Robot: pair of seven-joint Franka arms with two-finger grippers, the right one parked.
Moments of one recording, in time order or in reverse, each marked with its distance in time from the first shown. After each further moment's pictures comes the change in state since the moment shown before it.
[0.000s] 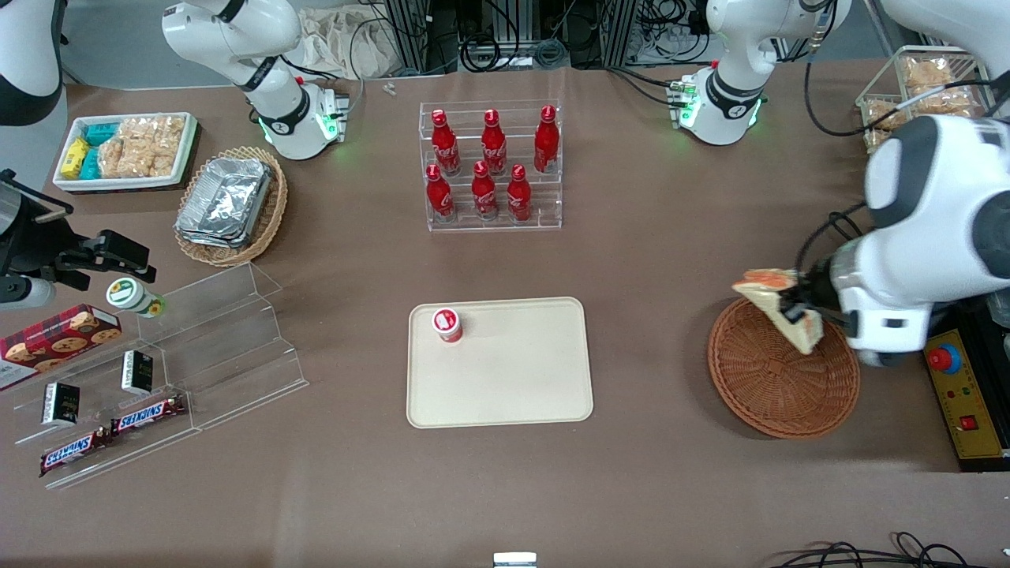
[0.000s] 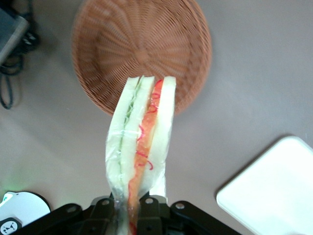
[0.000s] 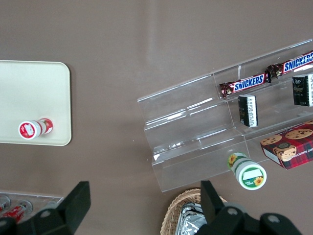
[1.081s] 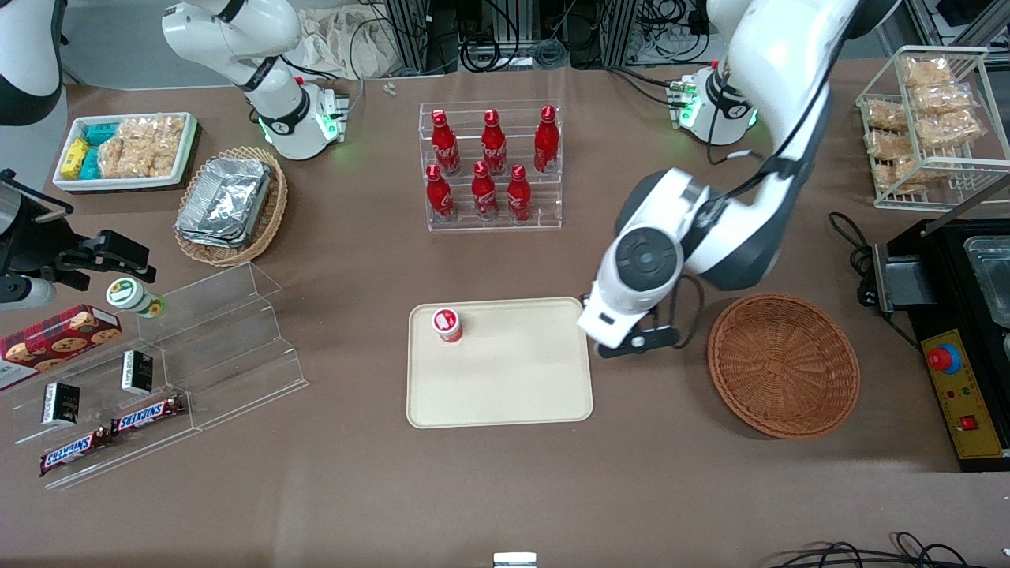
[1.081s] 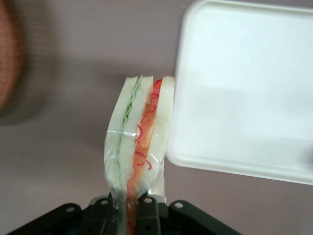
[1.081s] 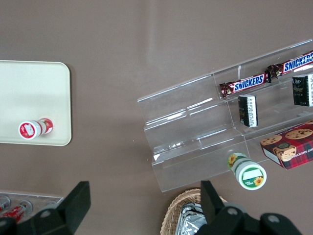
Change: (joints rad) arm -0.285 0.272 -0.120 -0.001 0.089 0.285 0.121
